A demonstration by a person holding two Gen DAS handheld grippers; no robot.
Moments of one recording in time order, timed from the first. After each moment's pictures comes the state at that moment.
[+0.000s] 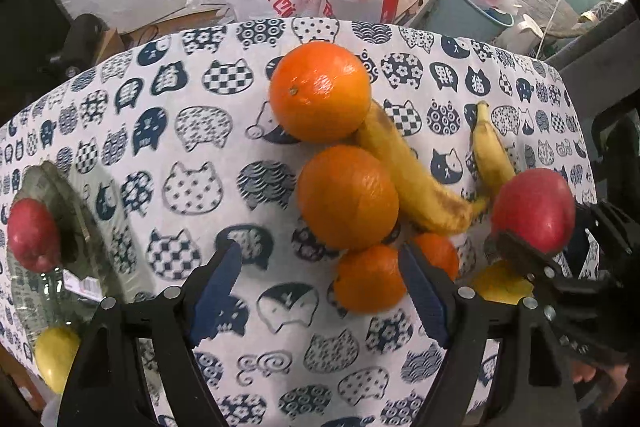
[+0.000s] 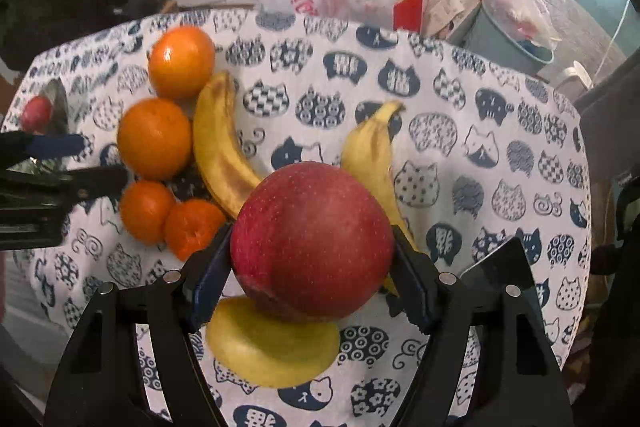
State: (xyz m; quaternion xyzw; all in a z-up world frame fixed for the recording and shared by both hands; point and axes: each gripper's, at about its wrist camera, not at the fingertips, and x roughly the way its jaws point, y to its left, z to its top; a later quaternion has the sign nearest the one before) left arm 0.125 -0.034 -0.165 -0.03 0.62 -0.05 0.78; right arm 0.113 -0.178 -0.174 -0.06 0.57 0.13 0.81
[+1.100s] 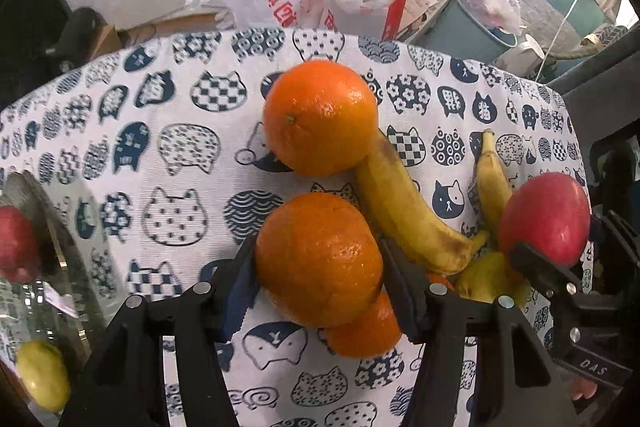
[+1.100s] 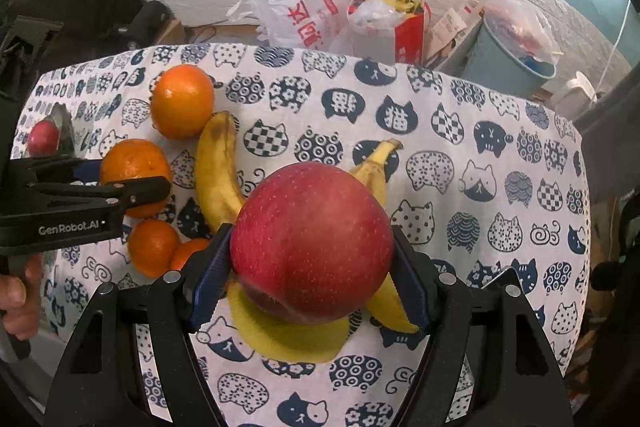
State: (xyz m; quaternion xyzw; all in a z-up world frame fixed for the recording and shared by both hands) left arm 0.138 -0.028 -0.171 -0.06 0.60 -0.05 0.80; right arm 0.132 -0.179 -0.164 -0.05 0.55 0.14 0.82
